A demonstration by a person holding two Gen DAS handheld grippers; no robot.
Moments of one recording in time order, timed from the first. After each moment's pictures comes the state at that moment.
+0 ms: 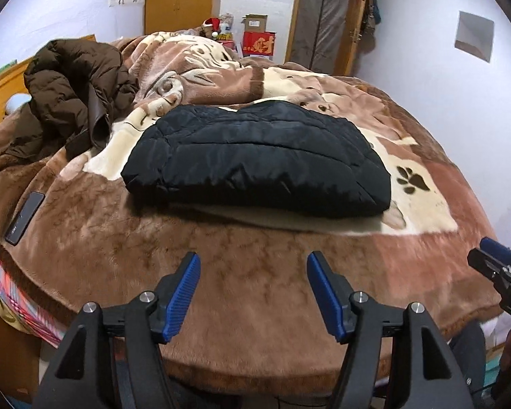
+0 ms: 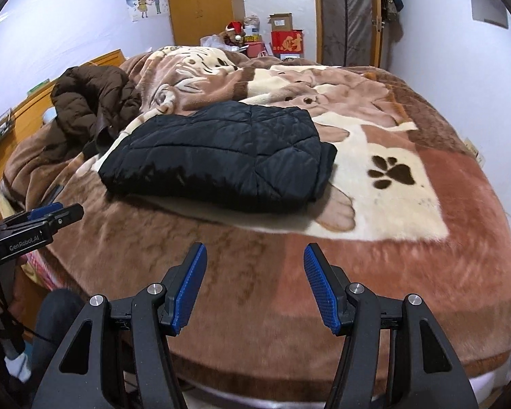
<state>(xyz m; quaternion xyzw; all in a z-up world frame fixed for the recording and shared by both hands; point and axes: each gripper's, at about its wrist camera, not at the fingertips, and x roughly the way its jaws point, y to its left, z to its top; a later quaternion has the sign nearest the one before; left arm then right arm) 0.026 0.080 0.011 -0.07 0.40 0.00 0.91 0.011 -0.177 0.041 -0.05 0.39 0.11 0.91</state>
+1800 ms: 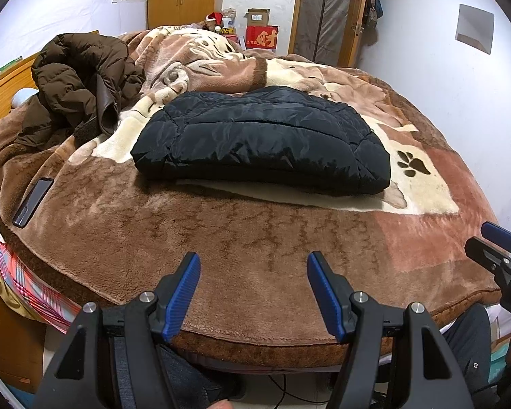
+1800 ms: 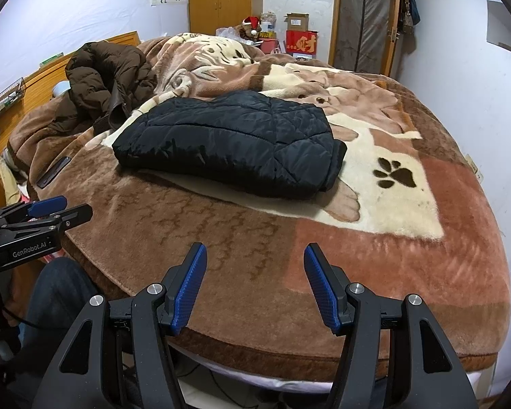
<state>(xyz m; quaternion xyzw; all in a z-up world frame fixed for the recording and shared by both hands) -0.004 0.078 -0.002 -0.07 0.41 0.01 0.91 -0.018 -0.150 0.036 -0.09 0.39 0.12 0.91</state>
